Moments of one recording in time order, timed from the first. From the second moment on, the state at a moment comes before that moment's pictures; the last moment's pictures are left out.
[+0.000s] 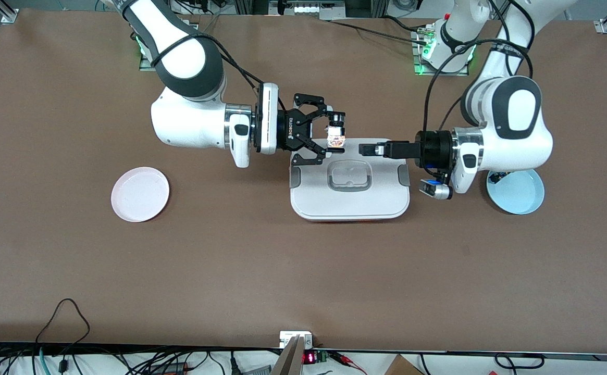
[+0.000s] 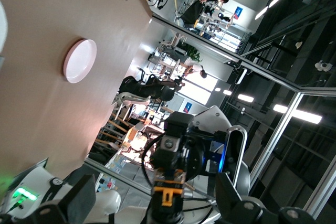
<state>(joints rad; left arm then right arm) -0.04 0.26 -0.25 -1.87 -1.63 1.89 0.10 0.29 0.45 0.42 -1.56 1.52 2.30 -1.71</state>
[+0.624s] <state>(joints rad) -0.04 0.25 -0.37 -1.87 -1.69 2.04 0.10 0.29 0.45 0.42 -1.56 1.53 2.30 -1.71</state>
